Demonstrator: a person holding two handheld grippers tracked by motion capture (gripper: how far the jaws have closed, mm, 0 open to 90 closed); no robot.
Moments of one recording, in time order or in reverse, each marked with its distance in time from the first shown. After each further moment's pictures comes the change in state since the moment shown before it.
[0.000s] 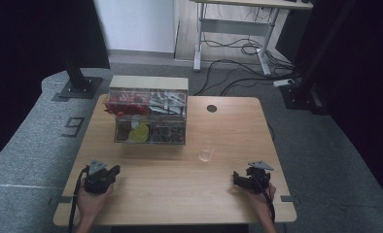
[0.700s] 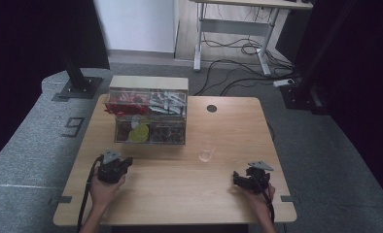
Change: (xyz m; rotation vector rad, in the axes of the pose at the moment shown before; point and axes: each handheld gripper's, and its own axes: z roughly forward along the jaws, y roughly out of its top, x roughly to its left) left arm -0.023 0.034 0.021 -0.005 -0.047 0.059; right arm 0.002 -0.001 -0.001 -0.003 -0.008 0.010
